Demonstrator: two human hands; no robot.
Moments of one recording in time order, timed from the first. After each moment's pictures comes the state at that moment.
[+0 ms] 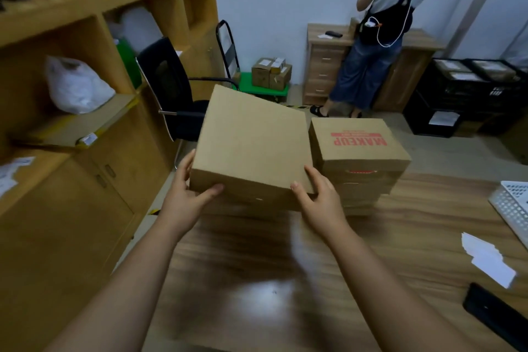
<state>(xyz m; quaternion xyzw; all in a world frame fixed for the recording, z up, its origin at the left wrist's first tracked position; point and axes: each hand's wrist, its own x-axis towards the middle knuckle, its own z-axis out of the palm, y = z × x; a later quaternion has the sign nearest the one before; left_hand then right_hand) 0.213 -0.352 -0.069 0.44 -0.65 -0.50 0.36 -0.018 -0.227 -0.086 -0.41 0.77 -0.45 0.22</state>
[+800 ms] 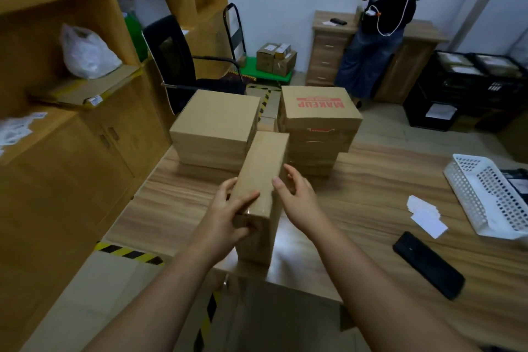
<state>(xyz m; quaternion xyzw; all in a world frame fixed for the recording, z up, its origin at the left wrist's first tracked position) 0.164 -0.124 -0.126 0.38 -0.82 -0.35 0.23 -0.023 -0.077 -0.100 -0.41 0.74 -0.43 0.32</state>
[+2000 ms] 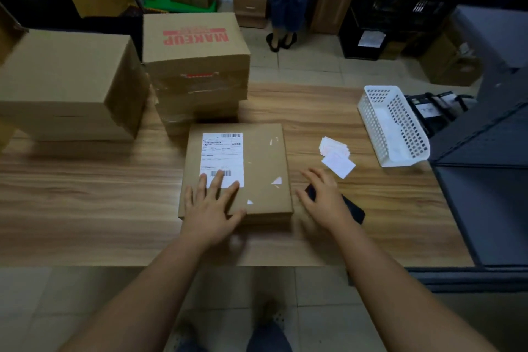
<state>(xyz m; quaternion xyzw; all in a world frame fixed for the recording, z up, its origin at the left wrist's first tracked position) -0.042 -0.055 -0.240 0.41 -0.90 -0.16 -0.07 -0.267 0.089 -0.224 -0.41 0.86 -0.24 0.18</state>
